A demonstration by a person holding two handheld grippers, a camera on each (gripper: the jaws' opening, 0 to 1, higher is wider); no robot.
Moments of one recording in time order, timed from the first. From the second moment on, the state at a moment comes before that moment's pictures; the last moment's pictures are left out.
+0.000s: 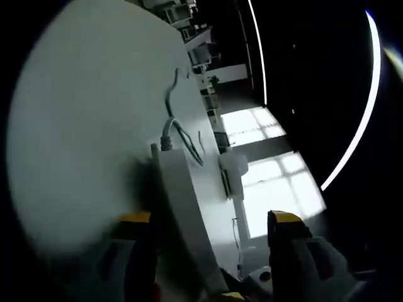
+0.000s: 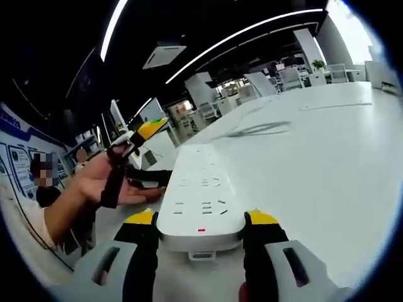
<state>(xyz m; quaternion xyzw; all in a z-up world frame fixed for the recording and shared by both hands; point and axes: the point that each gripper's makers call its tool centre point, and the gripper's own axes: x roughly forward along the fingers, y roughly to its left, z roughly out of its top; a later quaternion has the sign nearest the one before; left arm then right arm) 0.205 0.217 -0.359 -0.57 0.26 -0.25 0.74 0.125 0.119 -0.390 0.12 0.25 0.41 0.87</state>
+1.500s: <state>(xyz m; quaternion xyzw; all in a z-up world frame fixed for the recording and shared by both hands) 0.223 0.211 -0.373 -0.61 0.26 -0.21 0.72 0.119 0.121 -0.392 0.10 0.25 0.41 0.87</state>
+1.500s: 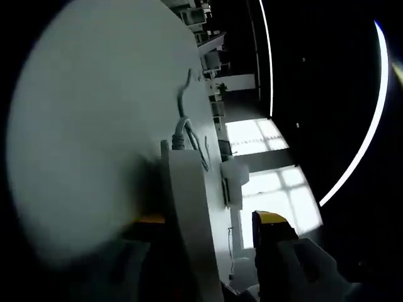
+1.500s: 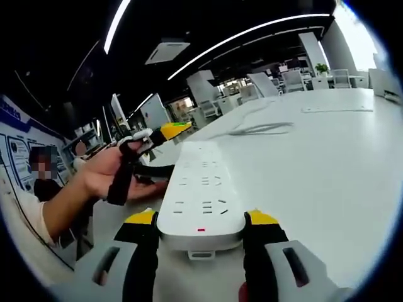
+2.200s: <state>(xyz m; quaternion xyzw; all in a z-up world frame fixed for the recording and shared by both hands) 0.220 0.213 -0.386 -0.59 0.28 -0.20 0.73 0.117 0.122 -0.392 0.11 0.25 0.41 0.87</state>
